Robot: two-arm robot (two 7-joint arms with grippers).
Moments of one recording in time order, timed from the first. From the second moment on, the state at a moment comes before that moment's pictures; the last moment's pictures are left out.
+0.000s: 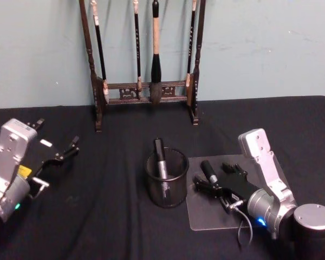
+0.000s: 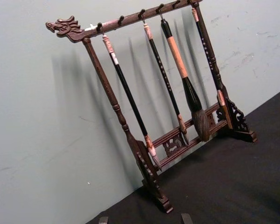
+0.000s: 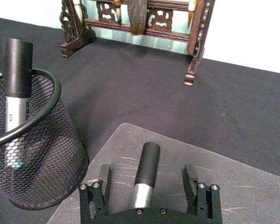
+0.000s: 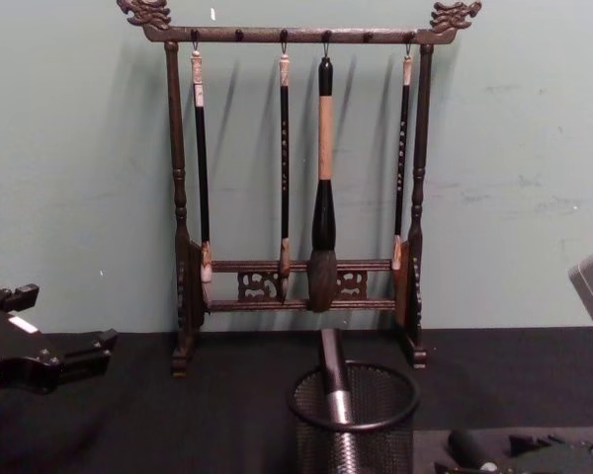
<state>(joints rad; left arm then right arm) -0.20 0.60 0.45 -1.41 -0.25 -0.12 0.03 0.15 0.24 -0.28 -1.38 0.16 0.27 0.26</state>
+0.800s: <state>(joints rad) -0.20 0.60 0.45 -1.41 -0.25 -0.12 0.03 0.15 0.24 -0.28 -1.38 0.16 0.27 0.26</state>
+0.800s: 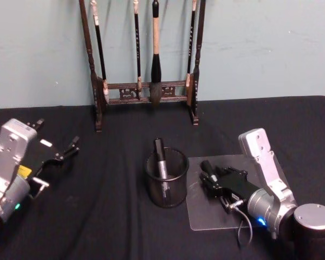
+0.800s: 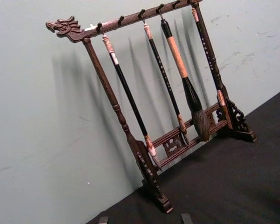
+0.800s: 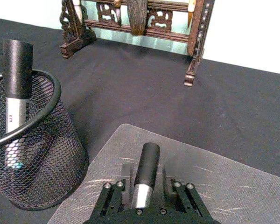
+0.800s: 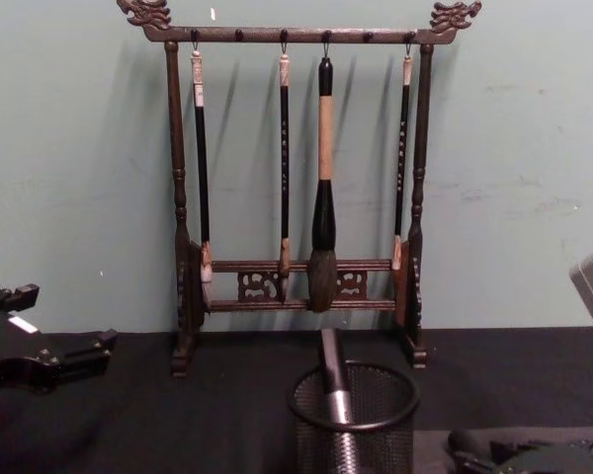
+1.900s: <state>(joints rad) -0.20 0.60 0.45 -1.41 -0.25 -0.12 0.03 0.14 0.25 -0.30 -1.40 0.15 0.20 0.30</state>
